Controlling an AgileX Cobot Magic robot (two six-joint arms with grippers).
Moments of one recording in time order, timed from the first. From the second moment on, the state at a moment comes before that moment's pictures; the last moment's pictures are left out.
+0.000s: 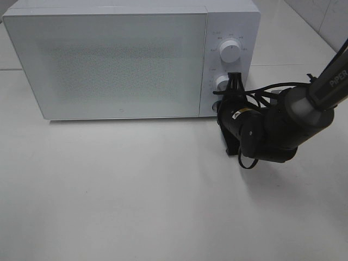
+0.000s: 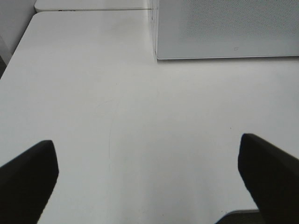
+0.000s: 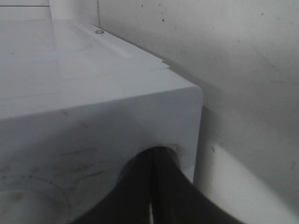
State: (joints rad) left arm 0.10 0.00 -0.52 -0.15 1.08 0.12; right arm 0.51 2.16 -0.88 0.56 -0.89 1.34
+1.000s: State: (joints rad) left arm 0.10 0.00 -0.52 -0.15 1.08 0.12; right arm 0.54 2.20 -0.96 0.69 -0.89 1.26
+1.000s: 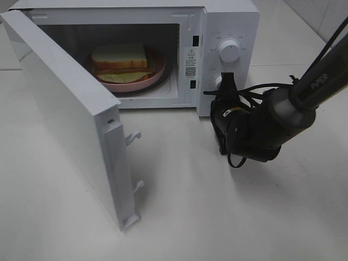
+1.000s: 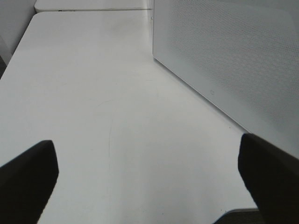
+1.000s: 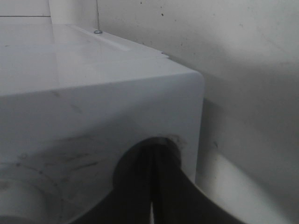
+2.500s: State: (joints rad) left arm 0.10 0.00 -0.52 -0.15 1.08 0.12; right arm 0.52 1.90 -0.76 0.54 -0.50 0.92
